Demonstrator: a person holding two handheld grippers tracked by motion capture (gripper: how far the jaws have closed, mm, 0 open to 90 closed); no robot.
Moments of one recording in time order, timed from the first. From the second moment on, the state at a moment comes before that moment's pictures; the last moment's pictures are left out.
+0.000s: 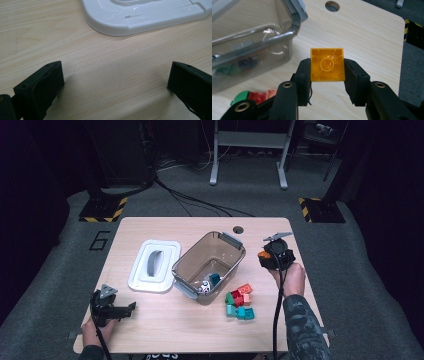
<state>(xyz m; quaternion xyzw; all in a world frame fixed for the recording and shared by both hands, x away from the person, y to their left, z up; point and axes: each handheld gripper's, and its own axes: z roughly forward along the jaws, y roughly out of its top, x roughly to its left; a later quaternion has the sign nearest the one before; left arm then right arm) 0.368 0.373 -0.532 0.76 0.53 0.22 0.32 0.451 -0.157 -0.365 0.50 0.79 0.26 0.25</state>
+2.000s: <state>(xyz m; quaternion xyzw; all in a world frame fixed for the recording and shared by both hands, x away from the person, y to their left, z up) 0.368 0.373 -0.533 0.75 0.53 0.23 0.33 0.447 -0.124 -0.370 0.47 0.80 0.31 0.23</state>
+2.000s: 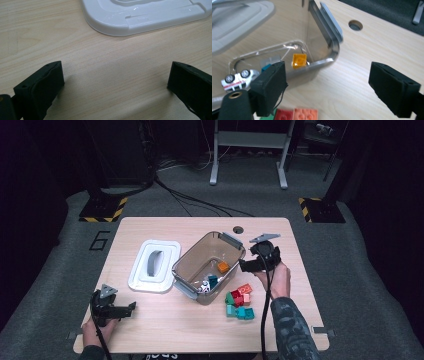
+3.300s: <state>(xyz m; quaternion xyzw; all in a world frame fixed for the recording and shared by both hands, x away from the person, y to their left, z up) 0.368 0.373 -0.533 0.75 0.53 0.23 0.32 0.401 -0.157 -0.489 0.54 0.79 0.28 0.12</state>
